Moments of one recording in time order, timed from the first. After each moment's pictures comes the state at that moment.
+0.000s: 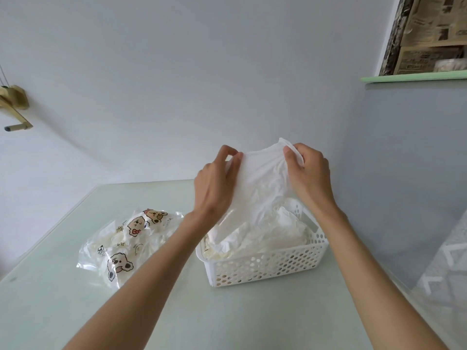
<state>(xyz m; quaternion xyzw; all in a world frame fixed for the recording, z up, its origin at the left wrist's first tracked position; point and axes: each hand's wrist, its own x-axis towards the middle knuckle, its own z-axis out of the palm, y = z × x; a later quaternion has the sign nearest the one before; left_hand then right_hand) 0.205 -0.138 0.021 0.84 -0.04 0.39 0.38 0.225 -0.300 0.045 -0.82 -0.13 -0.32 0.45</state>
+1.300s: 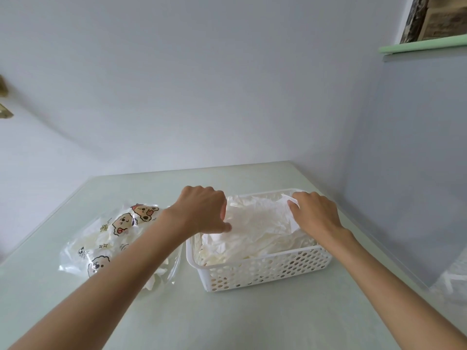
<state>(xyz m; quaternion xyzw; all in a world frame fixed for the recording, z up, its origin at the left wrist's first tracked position) 0.221 -0.111 -0.008 0.99 -0.07 0.05 -0.09 0.297 -0.333 -0.063 -0.97 -0.14 -0.20 0.08</state>
